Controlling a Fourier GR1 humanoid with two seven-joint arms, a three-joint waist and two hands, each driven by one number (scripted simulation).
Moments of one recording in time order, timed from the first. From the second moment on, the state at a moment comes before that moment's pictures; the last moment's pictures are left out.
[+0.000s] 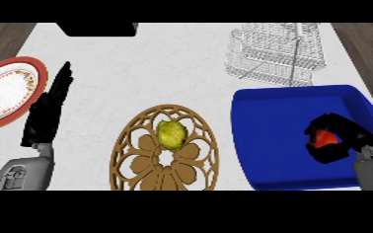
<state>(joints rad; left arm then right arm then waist) -0.16 0.25 0.10 -1.47 -0.19 0.05 0.08 -0.15 -0.44 -0.05 -1.29 0.59 0.58 0.27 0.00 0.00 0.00</state>
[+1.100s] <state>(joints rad) -0.22 0.21 0.05 -1.44 -0.22 0.04 0.08 -0.94 -0.01 0.32 -1.27 1.04 -0.24 1.04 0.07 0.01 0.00</state>
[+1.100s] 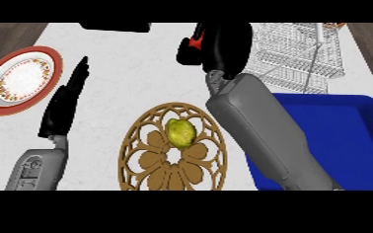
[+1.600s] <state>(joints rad) -0.17 0.21 0.08 -1.46 -0.22 0.05 0.07 -1.24 -0.02 0.19 -1.01 1.09 -0.19 1.03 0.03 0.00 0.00</state>
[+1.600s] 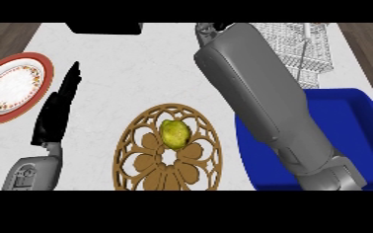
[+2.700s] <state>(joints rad) -0.16 0.23 0.11 -1.46 -0.21 0.03 0.06 -1.30 -0.29 0.12 -0.60 1.21 -0.15 0.78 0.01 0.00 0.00</state>
